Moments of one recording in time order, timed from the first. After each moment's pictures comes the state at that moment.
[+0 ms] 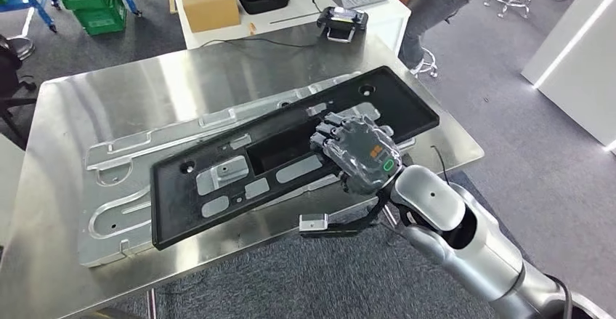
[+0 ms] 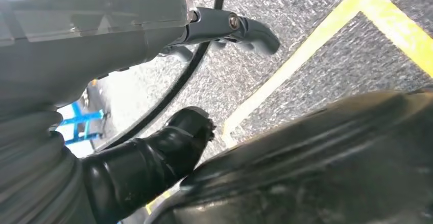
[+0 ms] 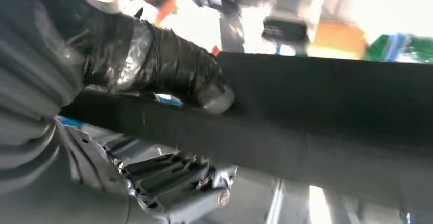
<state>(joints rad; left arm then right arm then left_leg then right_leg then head) -0.02 -0.18 0.71 -0.18 -1.13 -0.09 0.09 -0.42 -0.44 0.58 -1.77 1.00 -0.02 -0.04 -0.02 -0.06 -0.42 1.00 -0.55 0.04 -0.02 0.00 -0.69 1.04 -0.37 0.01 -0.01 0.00</state>
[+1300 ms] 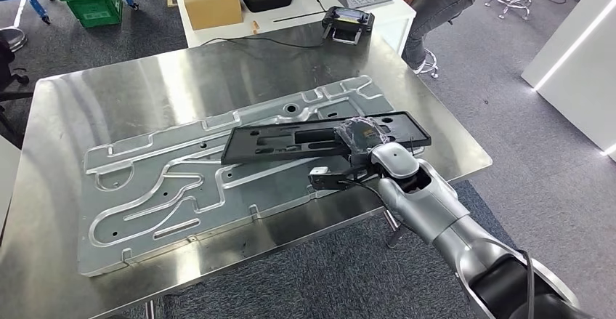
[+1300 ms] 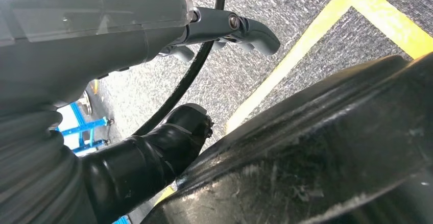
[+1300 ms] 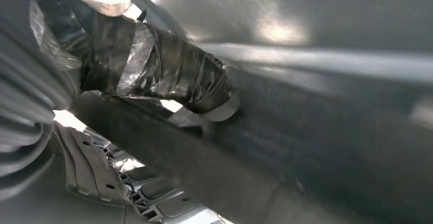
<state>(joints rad) -0.03 -0.18 0.72 -0.18 -1.16 -0.14 0.08 -0.64 -0.26 0.55 -0.91 1.02 -0.02 0.01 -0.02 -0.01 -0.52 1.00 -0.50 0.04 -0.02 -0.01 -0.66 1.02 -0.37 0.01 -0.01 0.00</state>
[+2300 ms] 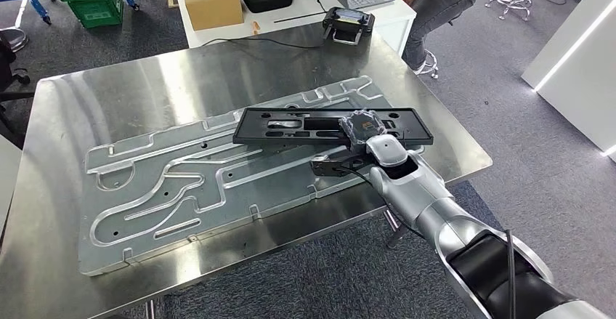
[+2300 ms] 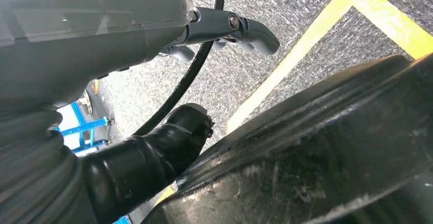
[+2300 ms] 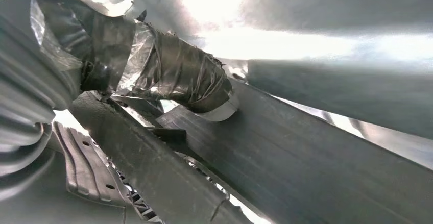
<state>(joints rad) -0.03 -0.18 0.72 -0.18 -1.16 -0.14 0.09 -0.77 -0.17 0.55 -0.60 1.13 -0.14 0.06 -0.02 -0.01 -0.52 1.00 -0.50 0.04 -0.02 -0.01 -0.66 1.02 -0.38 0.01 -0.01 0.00</state>
